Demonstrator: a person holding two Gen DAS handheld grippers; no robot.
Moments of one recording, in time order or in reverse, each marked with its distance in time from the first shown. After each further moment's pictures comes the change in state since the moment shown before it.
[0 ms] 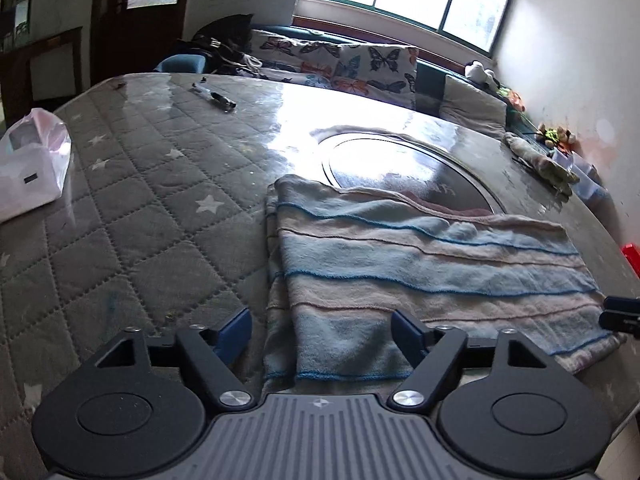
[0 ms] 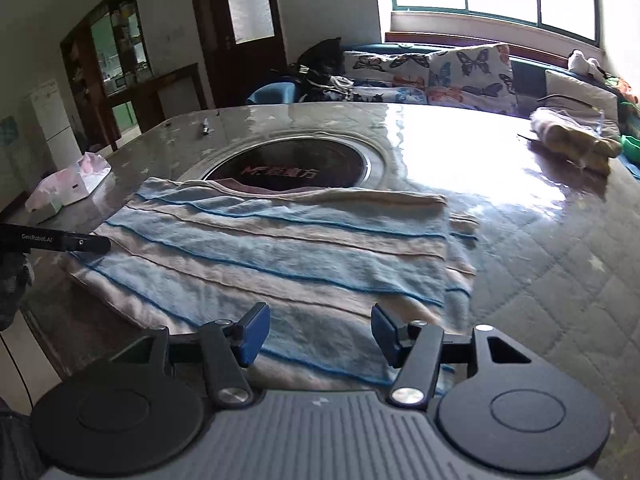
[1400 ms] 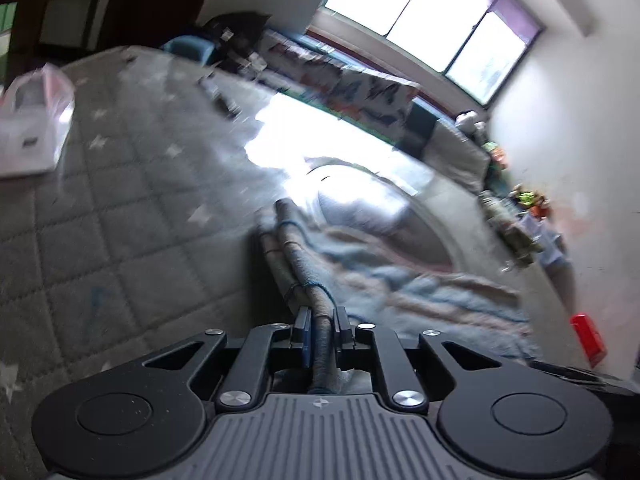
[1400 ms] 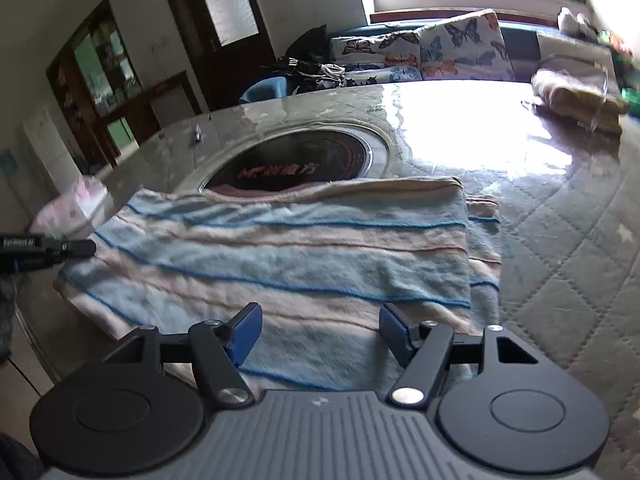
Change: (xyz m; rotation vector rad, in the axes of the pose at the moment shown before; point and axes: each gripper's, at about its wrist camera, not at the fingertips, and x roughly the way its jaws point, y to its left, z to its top) left arm -0.029 0.014 0.021 -0.181 -0.061 -0.167; right arm 0.021 -0.009 0.012 0.146 0.031 0.056
